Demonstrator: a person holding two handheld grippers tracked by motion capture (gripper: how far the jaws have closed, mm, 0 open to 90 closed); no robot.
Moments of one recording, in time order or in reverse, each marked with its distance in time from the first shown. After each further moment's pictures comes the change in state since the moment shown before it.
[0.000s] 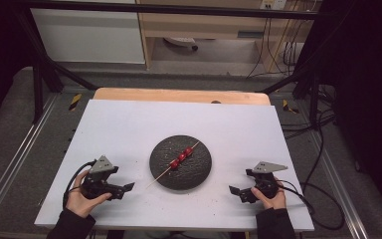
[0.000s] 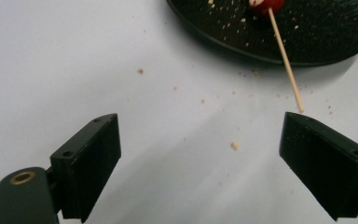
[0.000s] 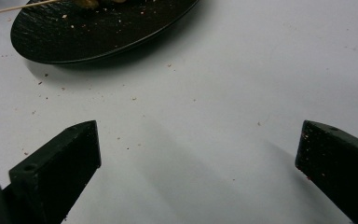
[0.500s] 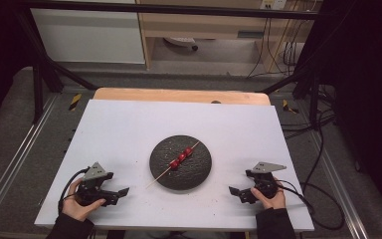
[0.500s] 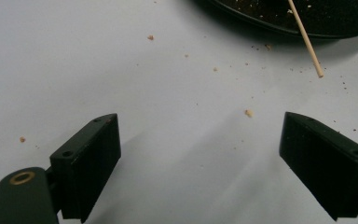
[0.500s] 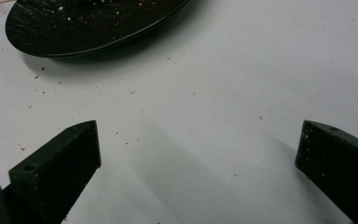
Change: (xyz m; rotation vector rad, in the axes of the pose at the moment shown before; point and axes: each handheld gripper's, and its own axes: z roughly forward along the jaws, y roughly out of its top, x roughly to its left) left arm 0.008 -0.026 -0.001 -0.018 -0.007 -0.034; right arm 0.000 -0.001 0.002 0.025 -0.002 0.003
